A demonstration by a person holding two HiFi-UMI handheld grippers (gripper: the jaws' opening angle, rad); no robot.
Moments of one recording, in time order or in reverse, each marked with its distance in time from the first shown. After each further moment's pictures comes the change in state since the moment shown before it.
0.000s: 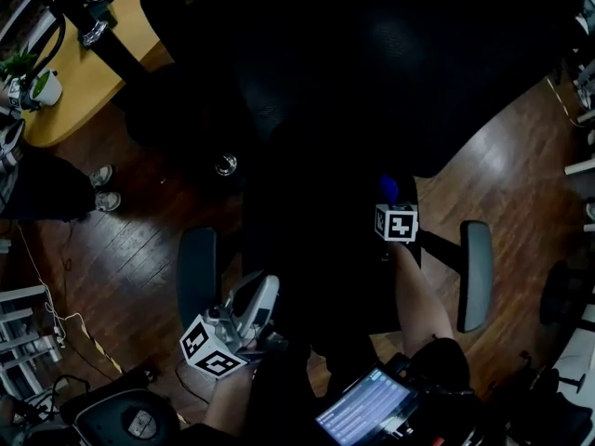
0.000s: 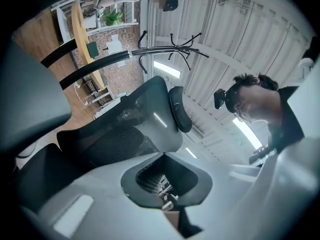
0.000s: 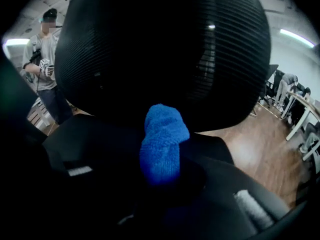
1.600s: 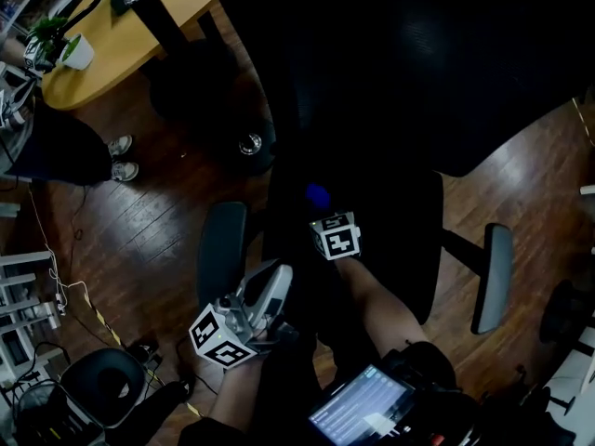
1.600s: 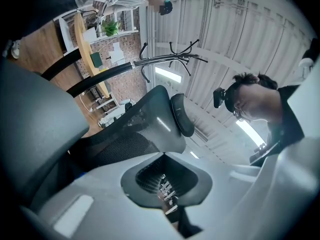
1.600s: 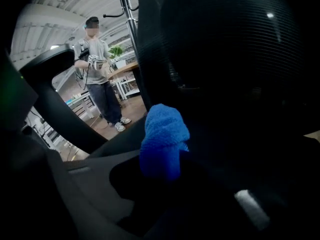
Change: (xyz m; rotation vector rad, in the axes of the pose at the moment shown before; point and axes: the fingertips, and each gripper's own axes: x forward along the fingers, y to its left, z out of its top) left arm -0.030 0.002 0.013 0.022 -0.058 0.048; right arm 0.007 0.272 -0.018 -0.198 -0.045 0.425
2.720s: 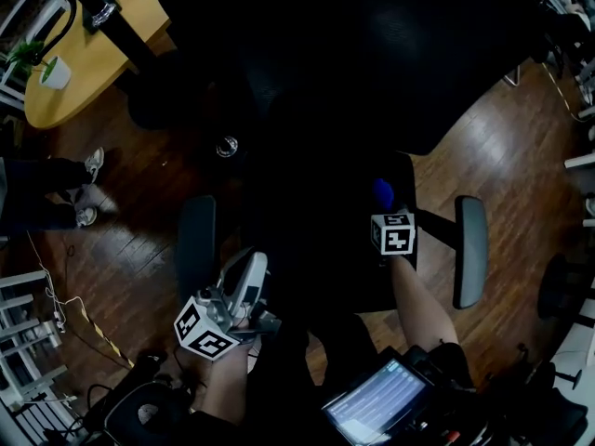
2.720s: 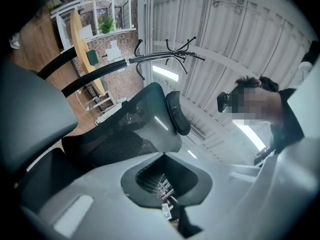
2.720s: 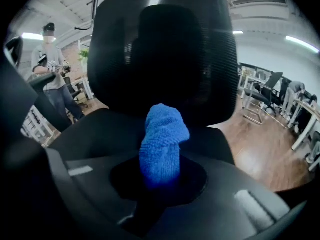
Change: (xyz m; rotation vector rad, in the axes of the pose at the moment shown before) left arm 0.011 -0.020 -0.009 0.008 0.015 -0.022; right arm -0.163 -0.182 -0.050 0.101 -0.018 -0.367
